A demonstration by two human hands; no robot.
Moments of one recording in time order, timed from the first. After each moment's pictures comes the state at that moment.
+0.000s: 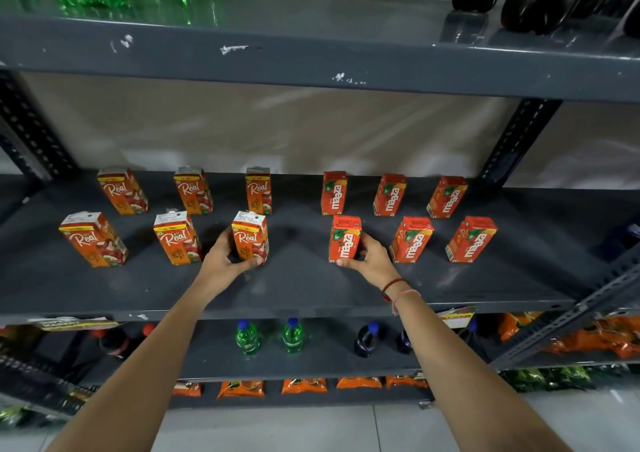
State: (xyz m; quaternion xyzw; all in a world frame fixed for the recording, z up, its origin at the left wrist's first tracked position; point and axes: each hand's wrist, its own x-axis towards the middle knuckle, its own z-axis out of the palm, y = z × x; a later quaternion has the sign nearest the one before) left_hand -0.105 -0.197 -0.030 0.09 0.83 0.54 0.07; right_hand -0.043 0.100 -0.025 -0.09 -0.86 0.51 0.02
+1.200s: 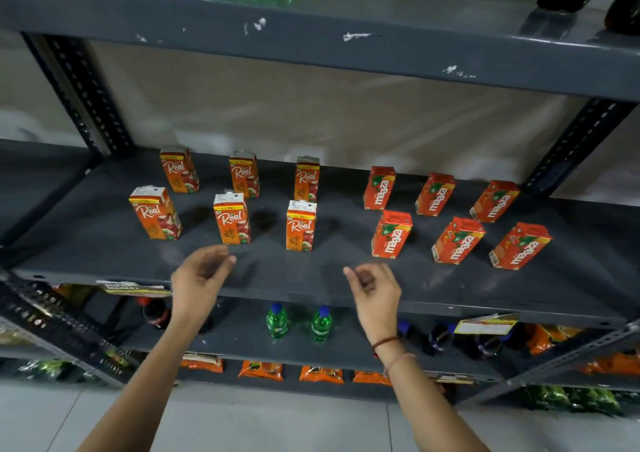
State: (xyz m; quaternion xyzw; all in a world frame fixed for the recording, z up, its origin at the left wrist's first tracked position) left_hand -0.031 -0.288 -0.026 -0.01 0.80 0.58 -0.14; right_hand 0.020 -0.018 -0.035 -0.11 -0.83 0.47 0.27
